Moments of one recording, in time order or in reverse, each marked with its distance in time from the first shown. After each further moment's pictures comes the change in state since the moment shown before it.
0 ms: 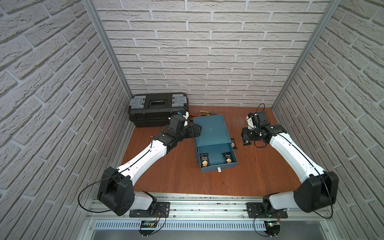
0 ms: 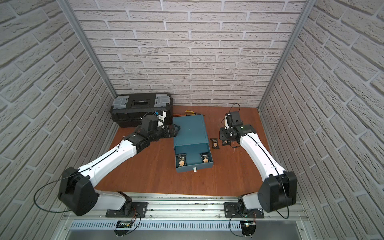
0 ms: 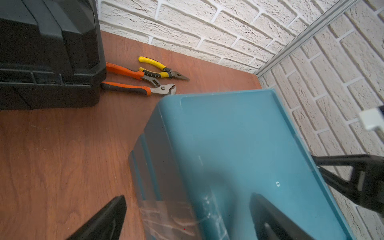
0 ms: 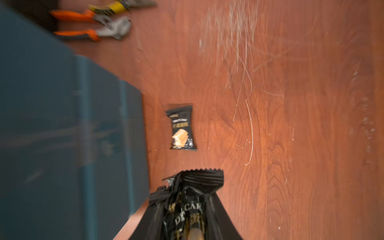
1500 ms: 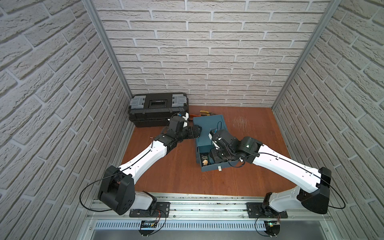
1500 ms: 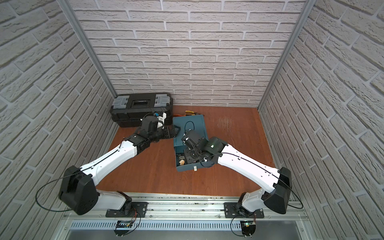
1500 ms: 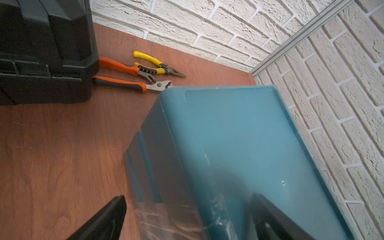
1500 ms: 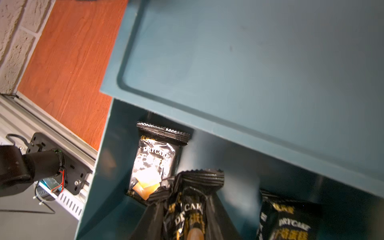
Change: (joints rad) left arm 0.022 0.009 -0.042 0.063 0.046 -0.016; right arm 0.755 -0.074 0.145 -0.197 0.113 0.236
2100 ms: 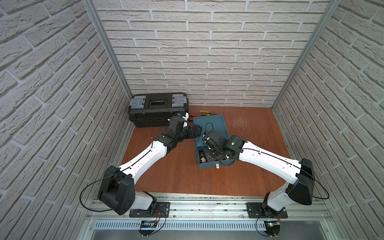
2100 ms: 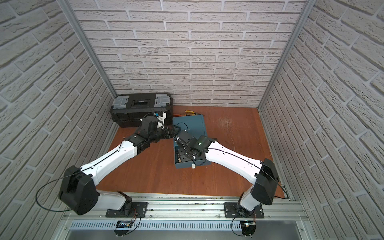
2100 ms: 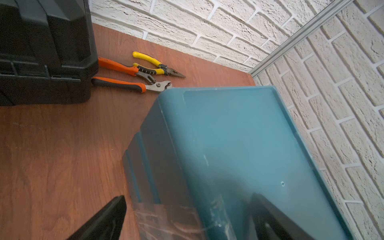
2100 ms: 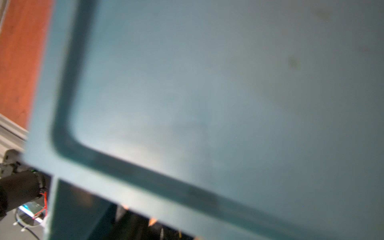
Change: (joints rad) left arm 0.001 0.000 -0.004 0.008 0.007 0.000; right arm 0.000 0.168 0.027 0.057 0.027 0.077
